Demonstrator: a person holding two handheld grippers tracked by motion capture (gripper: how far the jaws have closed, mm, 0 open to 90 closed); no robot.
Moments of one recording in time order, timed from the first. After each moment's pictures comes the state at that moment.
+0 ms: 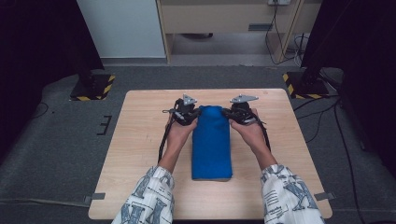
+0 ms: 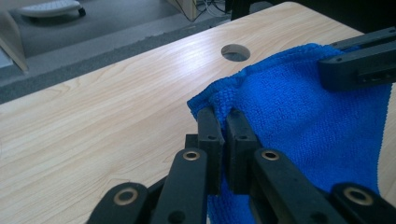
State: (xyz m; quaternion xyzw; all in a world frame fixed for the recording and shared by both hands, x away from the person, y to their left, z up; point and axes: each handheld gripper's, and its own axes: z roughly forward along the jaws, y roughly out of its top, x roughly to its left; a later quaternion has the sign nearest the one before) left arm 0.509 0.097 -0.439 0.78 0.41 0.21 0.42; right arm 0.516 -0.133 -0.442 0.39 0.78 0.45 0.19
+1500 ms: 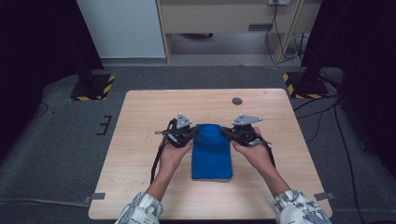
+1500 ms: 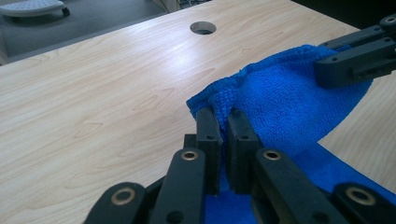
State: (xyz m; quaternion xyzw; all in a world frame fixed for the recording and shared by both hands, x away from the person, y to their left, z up) left arm 0.435 0.114 -0.454 0.78 0.39 0.19 0.44; right arm 0.446 -0.137 -0.457 0.33 0.81 0.46 0.17
